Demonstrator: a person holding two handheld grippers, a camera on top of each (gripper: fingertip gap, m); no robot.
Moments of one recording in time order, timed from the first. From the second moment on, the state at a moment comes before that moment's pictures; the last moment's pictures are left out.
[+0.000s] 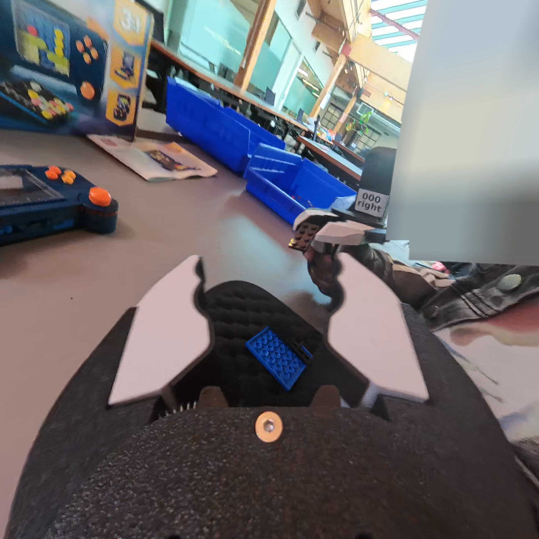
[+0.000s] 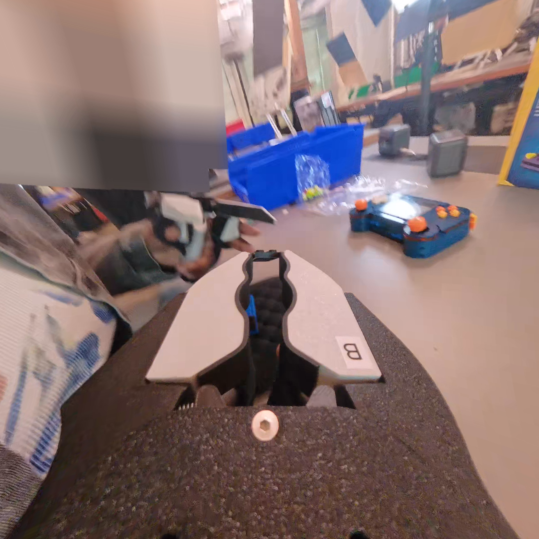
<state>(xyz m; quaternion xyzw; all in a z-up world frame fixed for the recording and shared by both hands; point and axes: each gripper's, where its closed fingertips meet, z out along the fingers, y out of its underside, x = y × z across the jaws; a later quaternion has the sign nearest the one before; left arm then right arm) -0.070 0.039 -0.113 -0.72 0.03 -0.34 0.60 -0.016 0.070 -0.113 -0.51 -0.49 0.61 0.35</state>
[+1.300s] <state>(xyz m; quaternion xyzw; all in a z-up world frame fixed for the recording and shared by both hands) 0.017 0.038 -0.066 -0.64 0.09 -0.31 0.70 0.015 0.044 -0.066 -0.34 -0.38 0.82 0.26</state>
